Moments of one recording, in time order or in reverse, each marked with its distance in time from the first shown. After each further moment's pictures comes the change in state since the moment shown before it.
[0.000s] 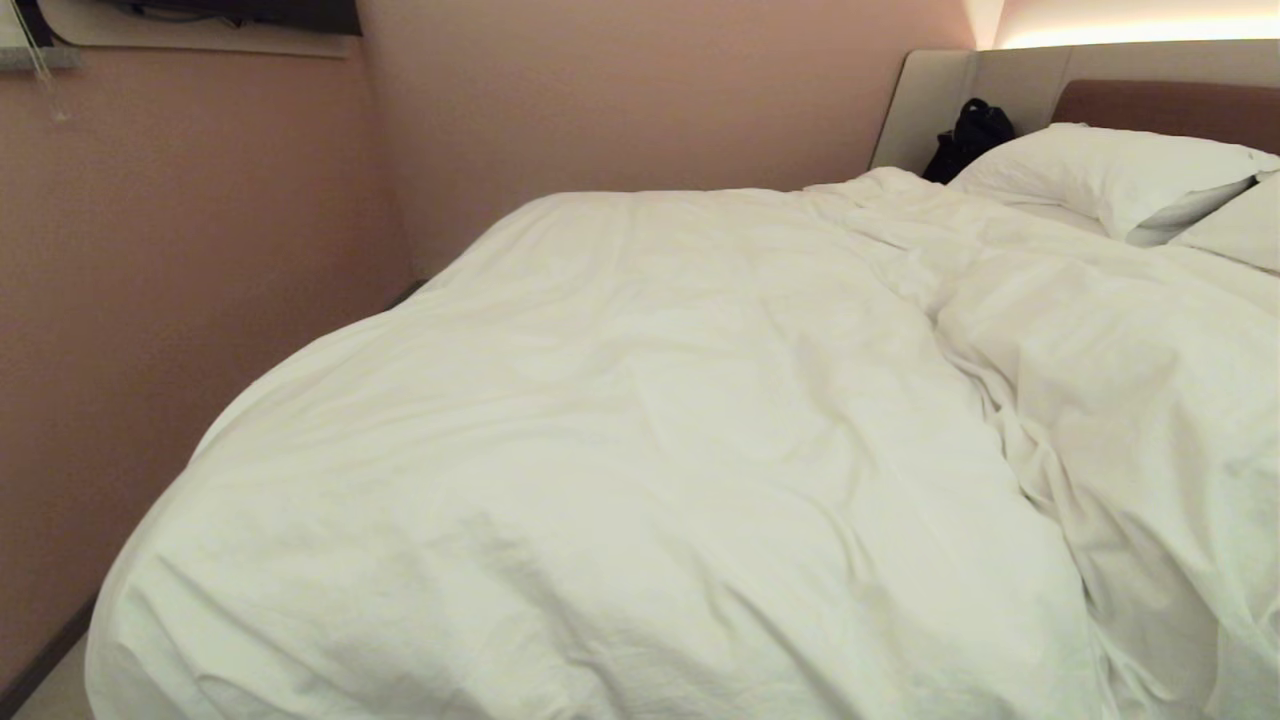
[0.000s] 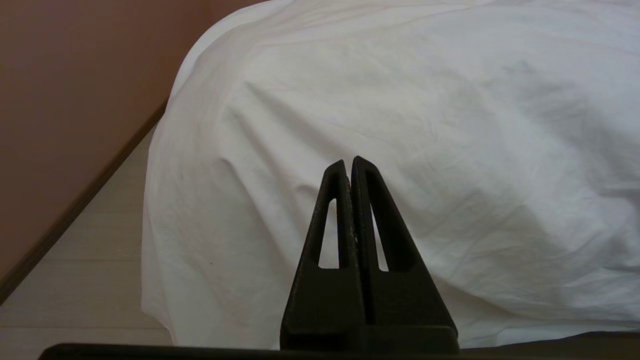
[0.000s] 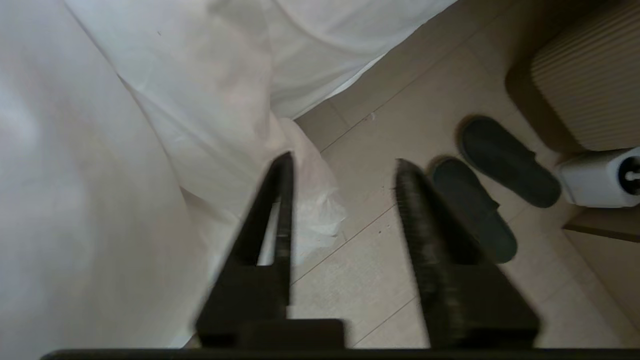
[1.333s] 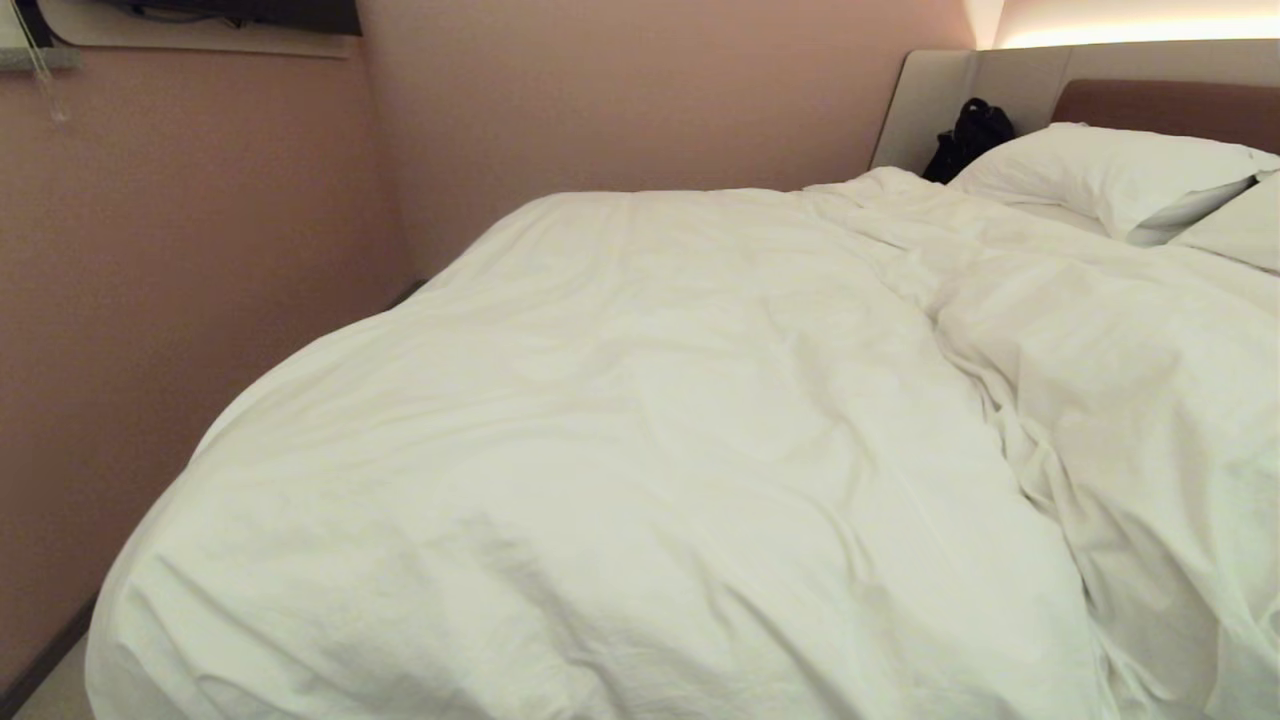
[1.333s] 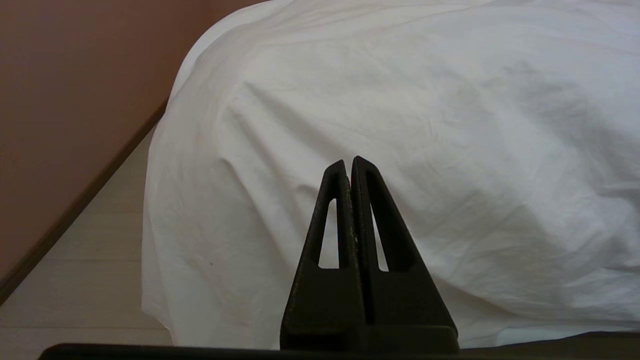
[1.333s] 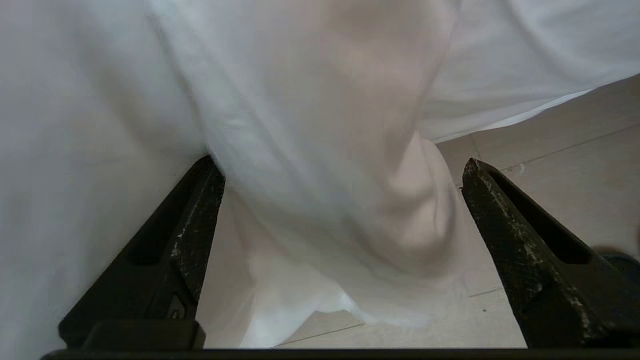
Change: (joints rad) left arm 0.000 0.000 0.000 0.000 0.000 0.000; right arm -0.006 0.268 -0.020 0.004 0.402 -0.182
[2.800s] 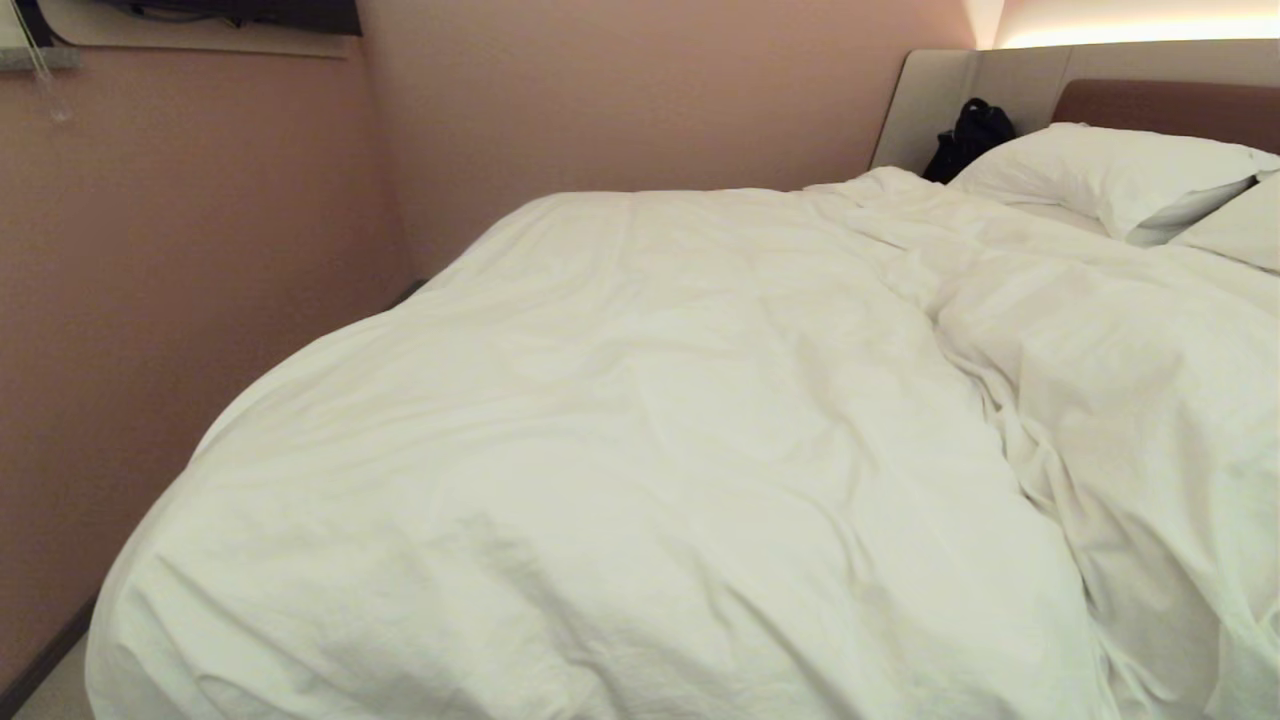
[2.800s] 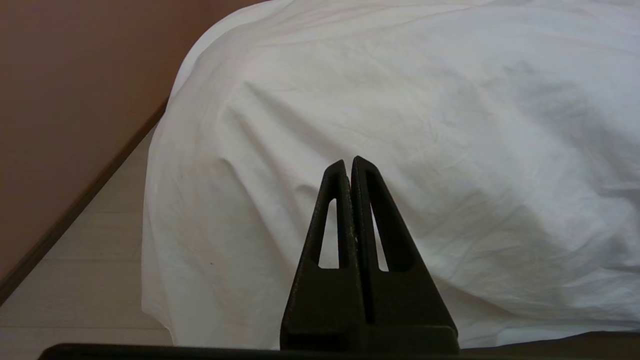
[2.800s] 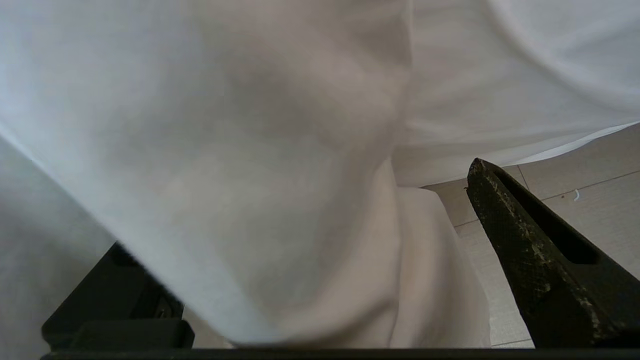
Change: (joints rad) left arm 0.000 0.000 0.000 0.000 0.000 0.000; right arm 0.018 0.153 -0.151 0.010 0.097 0.088
